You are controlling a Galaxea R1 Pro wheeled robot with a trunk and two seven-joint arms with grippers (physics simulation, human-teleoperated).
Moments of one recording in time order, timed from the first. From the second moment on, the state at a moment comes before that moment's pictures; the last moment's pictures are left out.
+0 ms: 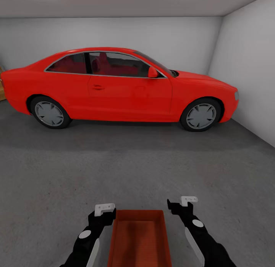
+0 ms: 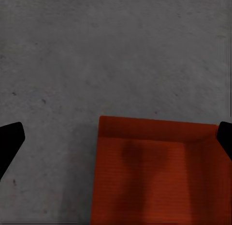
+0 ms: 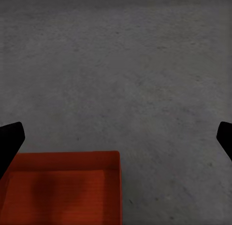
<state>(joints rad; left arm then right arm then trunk) -0.20 -0.17 -0.01 -1.18 -0.03 0.30 0.08 -0.40 -0.02 0.13 -0.84 -0.16 0.06 -0.07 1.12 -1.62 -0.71</state>
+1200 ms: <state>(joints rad) -0.20 -0.17 -0.02 -1.17 -0.02 0.30 0.08 -0.40 0.01 0.14 -0.85 -0.16 0.05 -0.07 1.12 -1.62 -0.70</state>
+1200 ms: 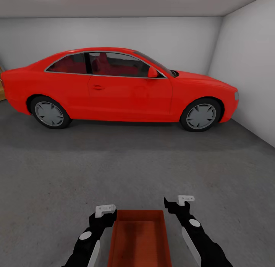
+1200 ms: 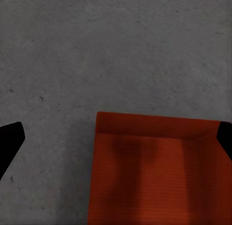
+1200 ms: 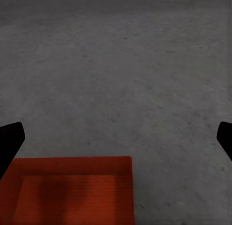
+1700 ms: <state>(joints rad) -0.20 -0.17 -0.02 -1.17 -0.02 0.30 0.08 -0.40 0.01 0.14 -0.85 -0.16 0.05 -0.07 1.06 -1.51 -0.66</state>
